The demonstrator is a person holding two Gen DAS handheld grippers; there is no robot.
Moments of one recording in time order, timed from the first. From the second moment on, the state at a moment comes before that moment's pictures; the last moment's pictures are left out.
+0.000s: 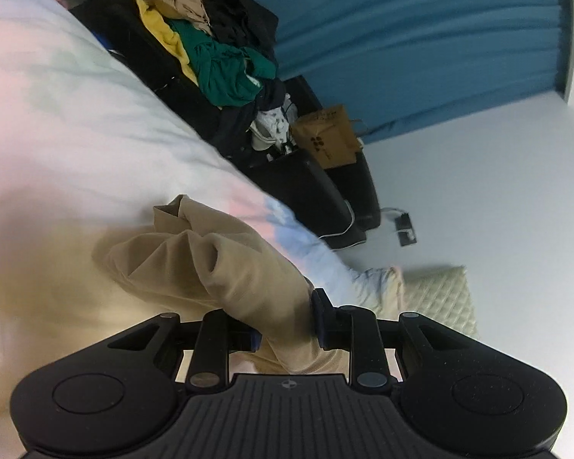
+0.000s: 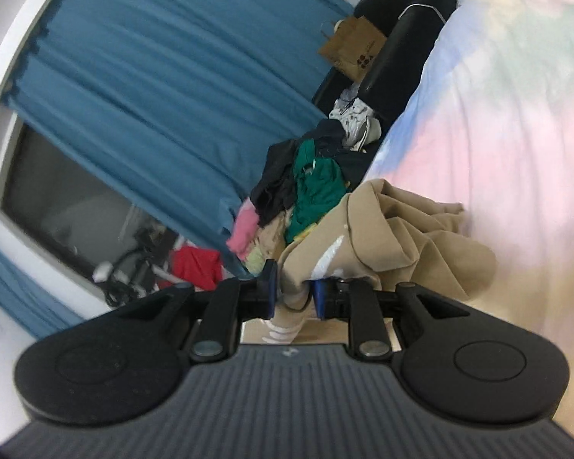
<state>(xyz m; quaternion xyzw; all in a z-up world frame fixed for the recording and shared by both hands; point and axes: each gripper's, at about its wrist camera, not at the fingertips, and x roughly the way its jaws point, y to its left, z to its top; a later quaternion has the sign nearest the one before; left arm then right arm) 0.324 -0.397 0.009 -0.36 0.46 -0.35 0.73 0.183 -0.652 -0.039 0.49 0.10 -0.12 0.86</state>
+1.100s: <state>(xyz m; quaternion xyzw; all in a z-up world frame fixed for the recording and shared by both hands) 0.124 -0.280 0.094 -0.04 0.31 -0.35 0.88 -0.018 -0.493 0.023 0.40 0.20 -0.16 0.88</state>
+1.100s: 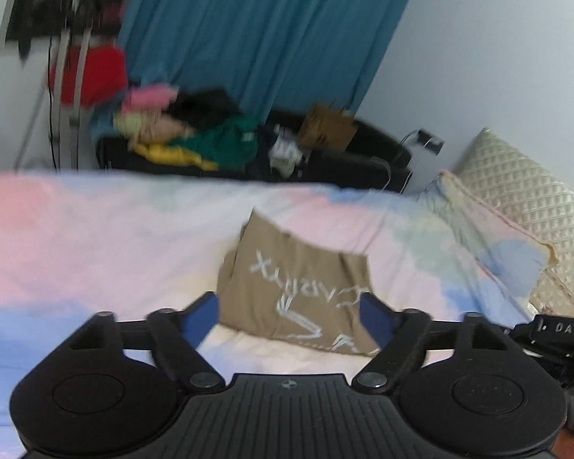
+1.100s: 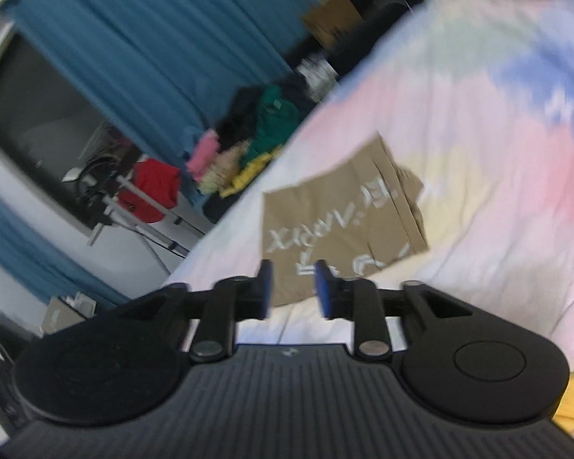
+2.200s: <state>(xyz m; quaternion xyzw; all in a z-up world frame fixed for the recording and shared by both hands) -0.038 -0.171 0.087 0.04 0.13 -0.30 0.94 -0.108 -0.338 0.010 0.15 0.09 -0.21 0.96</state>
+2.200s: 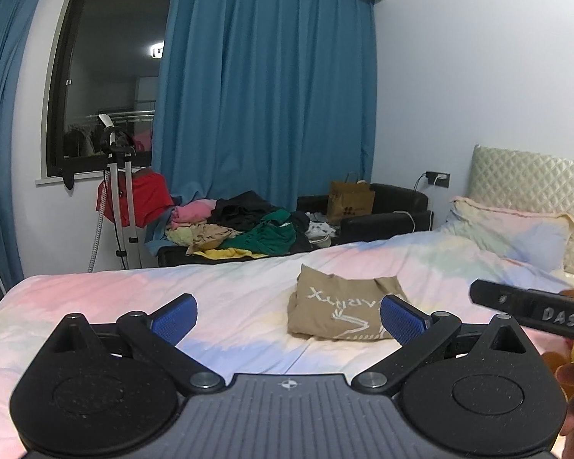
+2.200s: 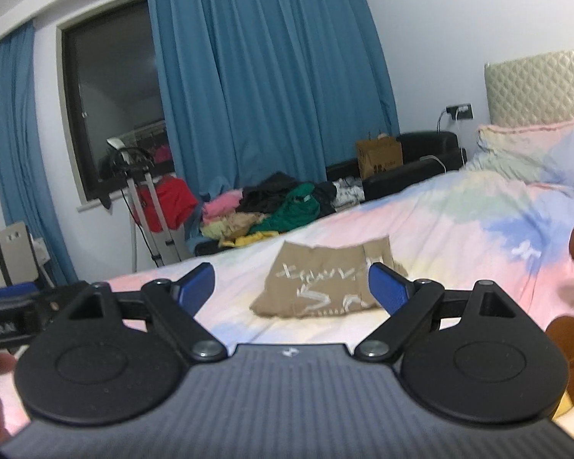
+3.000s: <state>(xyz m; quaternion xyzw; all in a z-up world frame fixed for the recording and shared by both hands) -0.031 -0.161 0.028 0.05 0.15 -0.28 0.95 -0.093 -0.324 -0.042 0.09 0.12 -0.23 0.96</state>
